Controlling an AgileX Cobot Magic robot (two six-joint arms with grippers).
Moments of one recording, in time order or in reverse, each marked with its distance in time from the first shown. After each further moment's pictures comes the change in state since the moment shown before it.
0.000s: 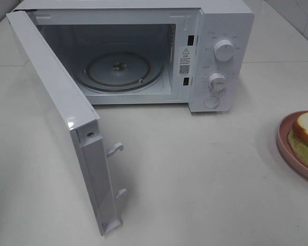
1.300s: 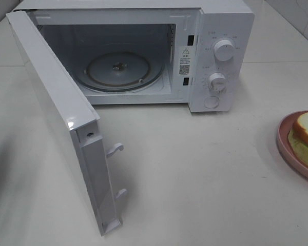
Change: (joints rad) left arm 0.000 0.966 0.273 0.187 -1.460 -0.119; right arm 0.000 0.000 0.000 0.000 0.000 0.000
